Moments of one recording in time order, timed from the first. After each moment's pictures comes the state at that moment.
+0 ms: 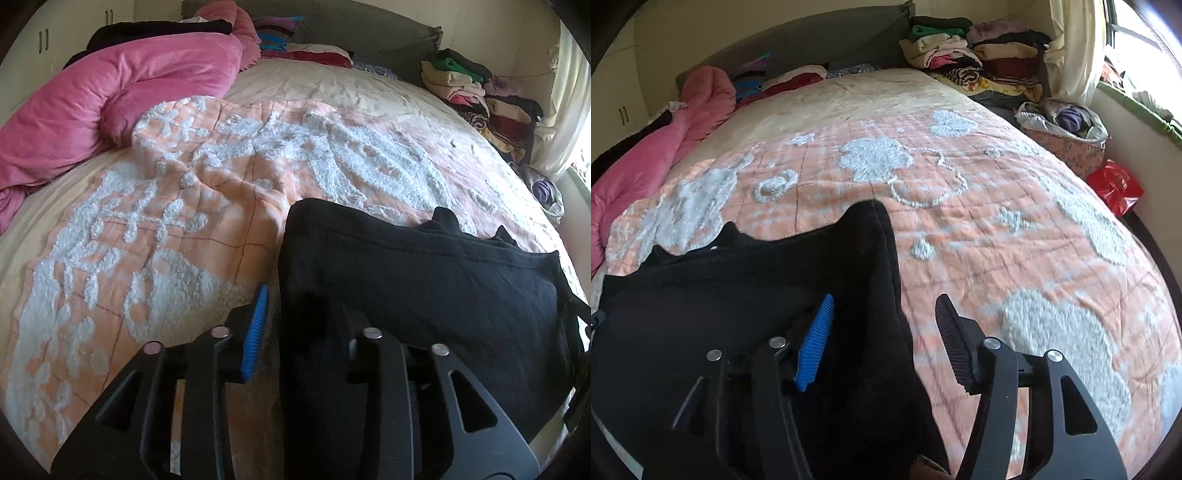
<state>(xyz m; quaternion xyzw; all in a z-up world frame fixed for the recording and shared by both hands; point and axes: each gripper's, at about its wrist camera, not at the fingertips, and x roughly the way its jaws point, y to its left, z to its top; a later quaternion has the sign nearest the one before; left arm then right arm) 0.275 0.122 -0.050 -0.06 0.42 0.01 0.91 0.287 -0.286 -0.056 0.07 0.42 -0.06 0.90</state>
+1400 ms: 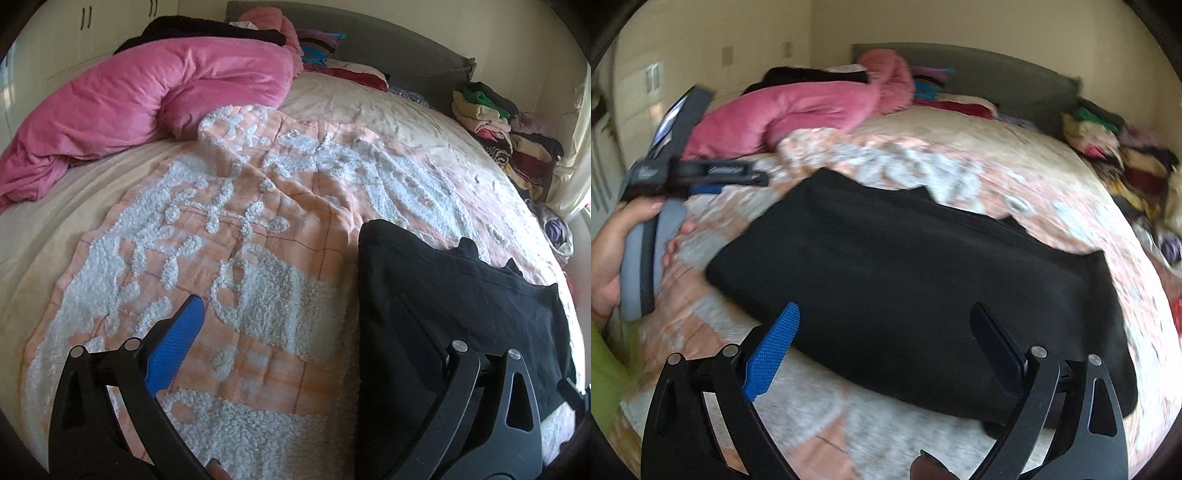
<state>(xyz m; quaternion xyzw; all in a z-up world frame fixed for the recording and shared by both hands) 0.242 0.173 -0.029 -0.12 0.40 0.06 0.91 0.164 -0.070 -0.011 -0.10 0.35 0.21 0.91</state>
